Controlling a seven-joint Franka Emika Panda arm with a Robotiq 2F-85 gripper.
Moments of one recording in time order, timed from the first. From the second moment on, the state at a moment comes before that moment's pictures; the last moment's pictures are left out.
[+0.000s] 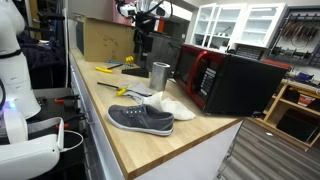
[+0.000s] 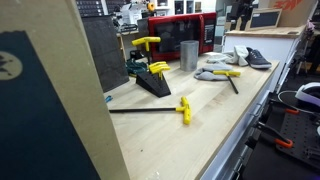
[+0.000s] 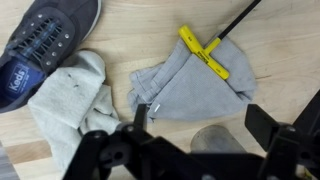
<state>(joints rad) -0.12 -0.28 -0.30 -2.33 0.06 2.03 -0.29</state>
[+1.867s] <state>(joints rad) -0.13 -0.28 -0.29 -2.34 0.21 2.00 -0.15</state>
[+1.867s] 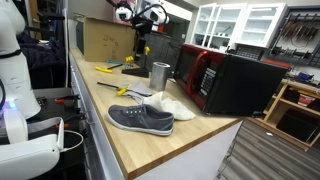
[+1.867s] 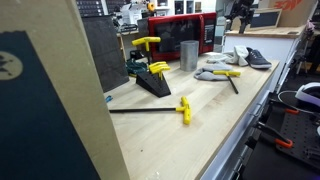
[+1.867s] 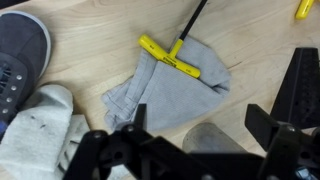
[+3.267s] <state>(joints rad) -0.06 -0.11 -0.07 -2.55 0.21 2.24 0.18</state>
